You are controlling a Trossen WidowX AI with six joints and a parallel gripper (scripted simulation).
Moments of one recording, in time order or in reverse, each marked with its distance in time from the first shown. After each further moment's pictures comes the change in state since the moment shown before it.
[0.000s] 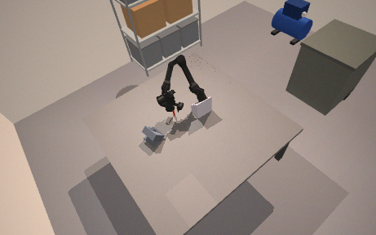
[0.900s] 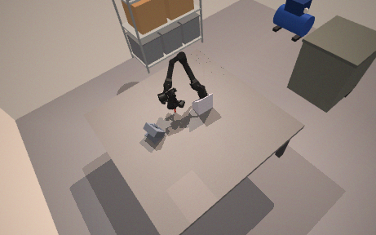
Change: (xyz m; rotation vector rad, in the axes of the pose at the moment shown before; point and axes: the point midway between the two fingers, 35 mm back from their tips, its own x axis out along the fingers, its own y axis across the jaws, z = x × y) arm 0.016 0.000 -0.002 -0.004 0.002 -0.004
